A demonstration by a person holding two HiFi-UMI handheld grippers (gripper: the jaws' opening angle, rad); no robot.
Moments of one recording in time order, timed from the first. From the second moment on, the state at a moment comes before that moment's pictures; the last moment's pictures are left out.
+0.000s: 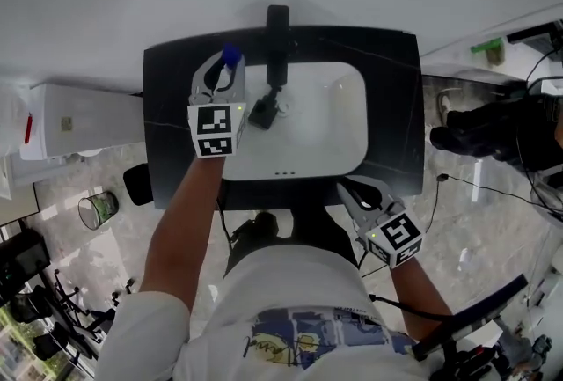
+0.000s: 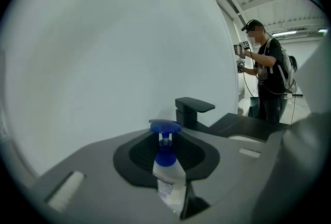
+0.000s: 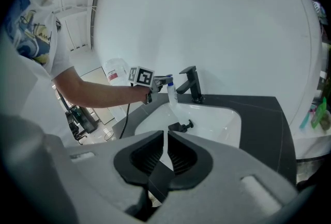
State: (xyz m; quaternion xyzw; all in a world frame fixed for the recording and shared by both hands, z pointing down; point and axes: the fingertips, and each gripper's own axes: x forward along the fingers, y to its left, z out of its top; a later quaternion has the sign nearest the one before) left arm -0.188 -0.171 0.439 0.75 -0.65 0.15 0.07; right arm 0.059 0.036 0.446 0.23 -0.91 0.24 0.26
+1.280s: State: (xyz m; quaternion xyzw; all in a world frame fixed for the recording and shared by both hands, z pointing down) left arm -0.189 -0.230 0.443 0.76 -0.64 0.11 0.05; right arm 0.096 0.013 0.458 0.27 -0.89 0.28 0.25
